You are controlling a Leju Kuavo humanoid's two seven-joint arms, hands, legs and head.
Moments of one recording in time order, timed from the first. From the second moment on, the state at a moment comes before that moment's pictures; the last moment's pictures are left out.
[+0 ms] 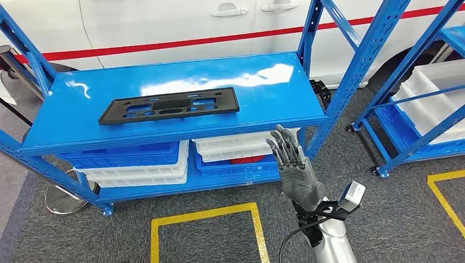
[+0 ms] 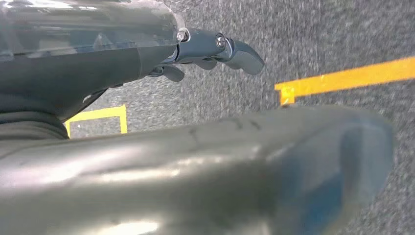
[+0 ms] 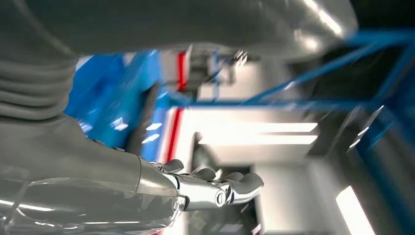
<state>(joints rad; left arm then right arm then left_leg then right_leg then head) -0.09 -0.10 1.13 -0.24 -1.00 0.13 -0.07 -0.23 0.11 0.17 -1.42 -0.09 0.64 -0.63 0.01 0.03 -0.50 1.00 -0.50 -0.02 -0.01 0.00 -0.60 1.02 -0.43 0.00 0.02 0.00</state>
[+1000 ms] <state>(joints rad) -0.11 -0.13 1.19 -0.22 -1.12 0.16 -0.05 -0.23 0.12 0.40 -1.59 -0.13 0.71 -0.64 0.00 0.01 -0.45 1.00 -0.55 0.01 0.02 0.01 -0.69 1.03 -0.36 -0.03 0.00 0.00</state>
